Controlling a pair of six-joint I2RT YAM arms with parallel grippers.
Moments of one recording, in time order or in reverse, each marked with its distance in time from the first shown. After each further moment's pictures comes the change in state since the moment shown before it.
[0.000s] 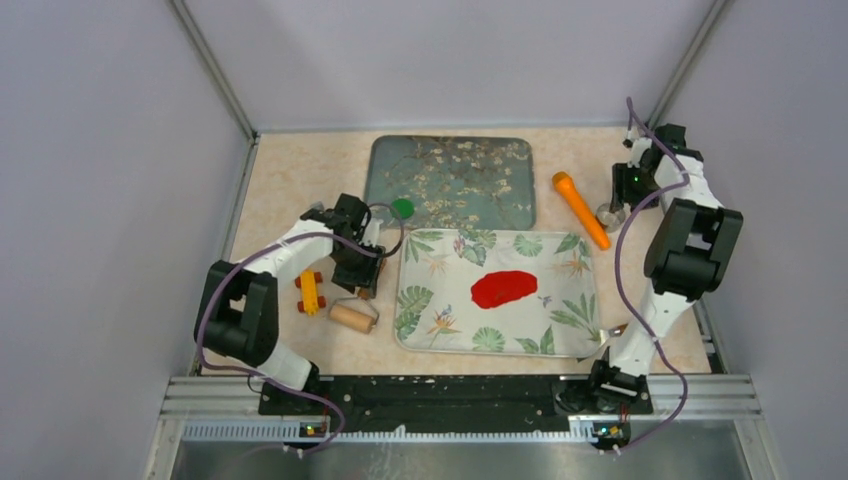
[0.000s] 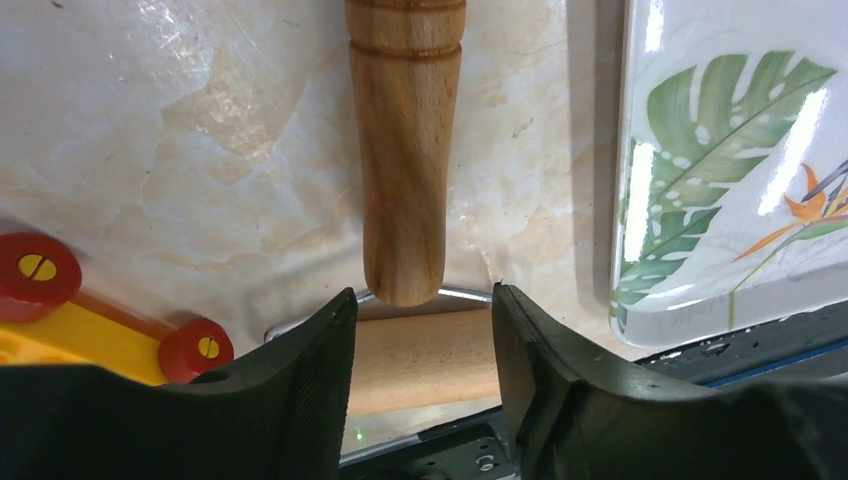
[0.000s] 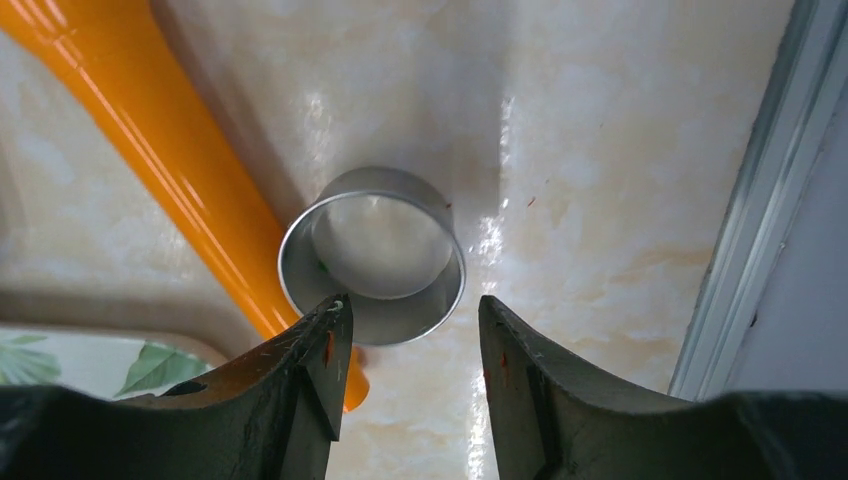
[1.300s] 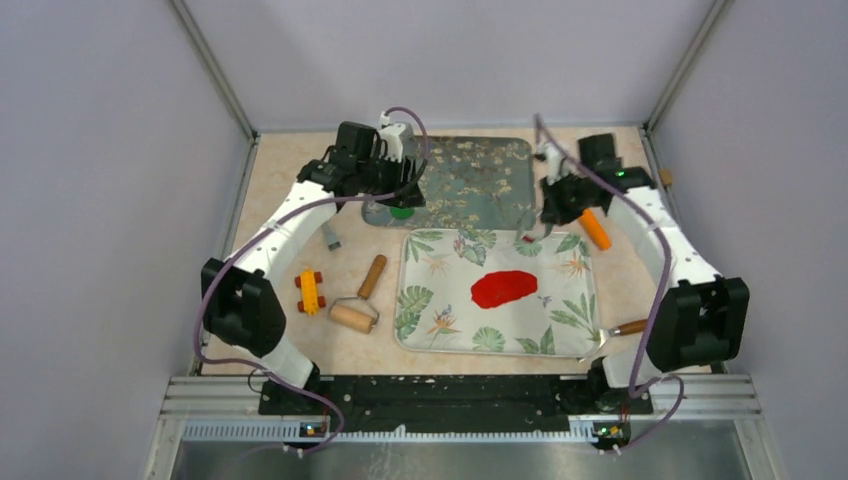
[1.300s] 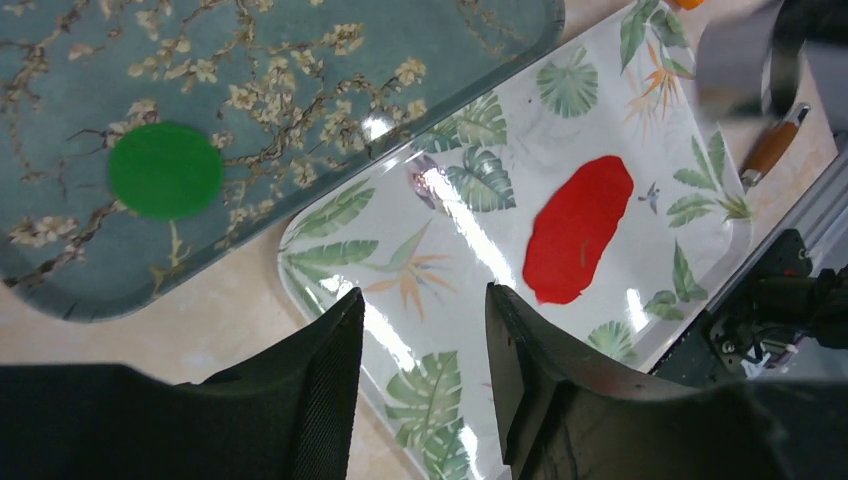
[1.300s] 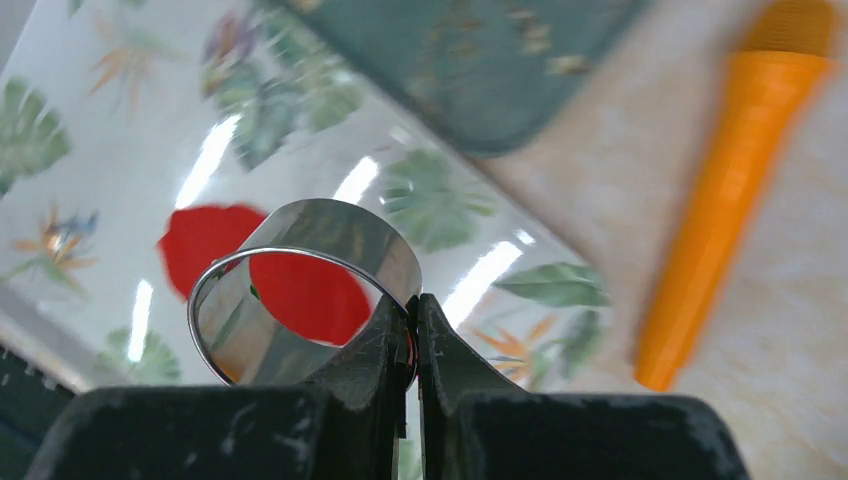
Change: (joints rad) left arm -0.043 0.038 0.475 0.212 0.278 -0.039; right arm 0.343 -0.461 -0.207 -0.042 -0.172 -0.056
